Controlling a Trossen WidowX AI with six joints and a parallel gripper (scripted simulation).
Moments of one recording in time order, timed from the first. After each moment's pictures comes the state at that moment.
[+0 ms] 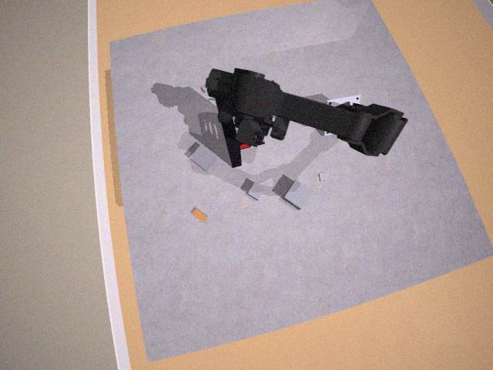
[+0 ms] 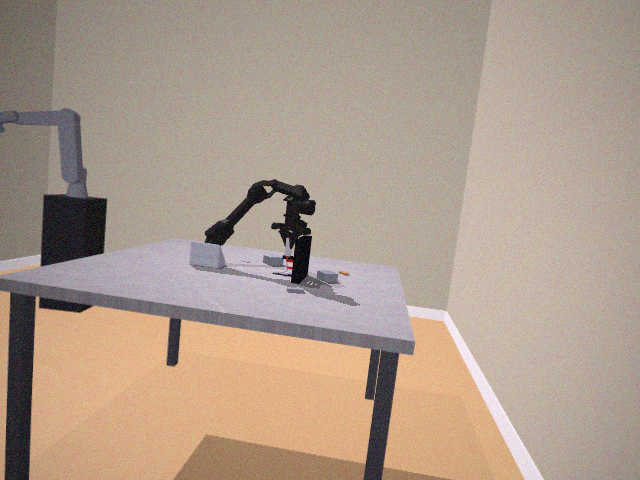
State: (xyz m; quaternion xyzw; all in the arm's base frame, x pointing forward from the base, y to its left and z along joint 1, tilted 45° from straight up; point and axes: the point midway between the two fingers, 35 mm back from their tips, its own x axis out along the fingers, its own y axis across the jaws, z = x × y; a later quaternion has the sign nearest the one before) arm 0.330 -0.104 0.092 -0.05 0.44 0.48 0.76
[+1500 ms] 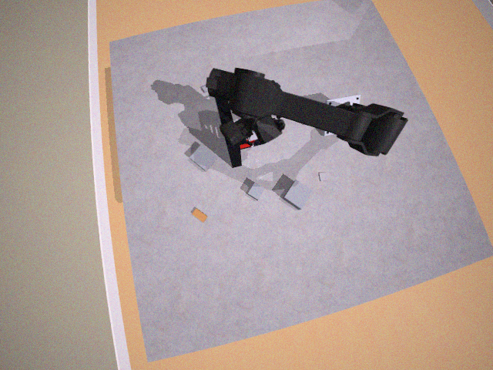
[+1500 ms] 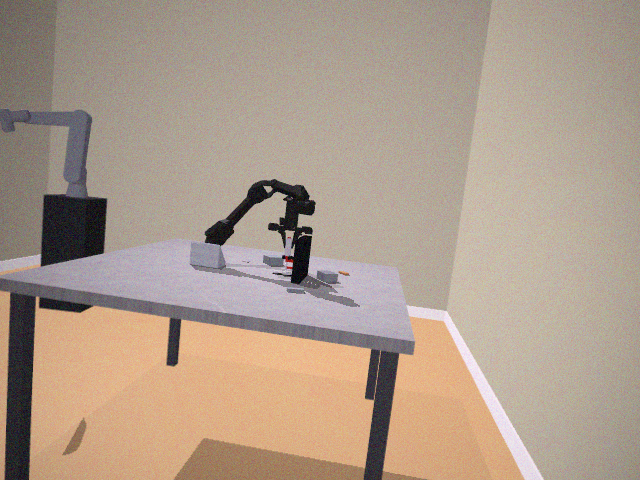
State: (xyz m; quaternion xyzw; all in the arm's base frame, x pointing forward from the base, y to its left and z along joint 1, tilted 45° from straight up) arm 0.328 -0.104 0.092 -0.37 0.19 0.62 0.66
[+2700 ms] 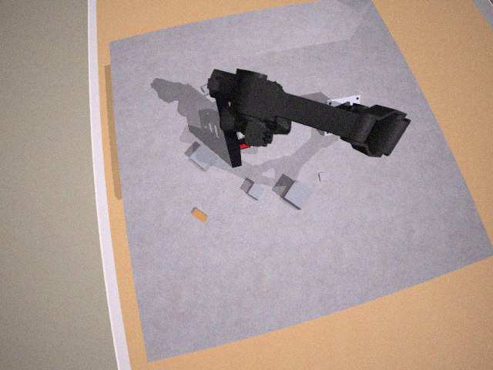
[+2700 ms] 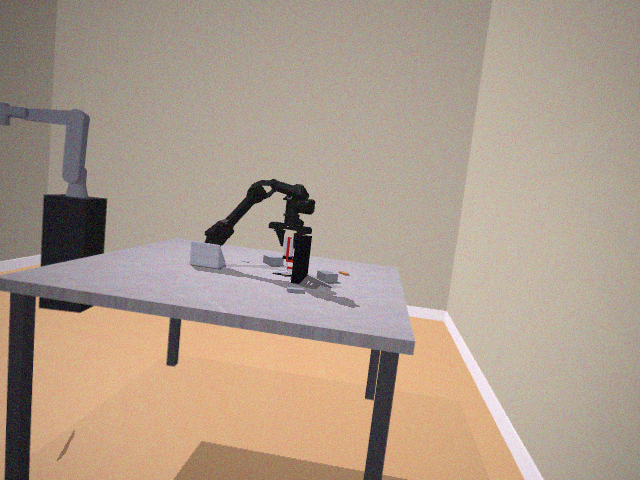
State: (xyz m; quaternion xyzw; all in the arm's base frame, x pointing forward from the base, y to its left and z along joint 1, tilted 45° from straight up) arm 0.327 -0.102 0.096 -0.14 0.38 0.53 0.74
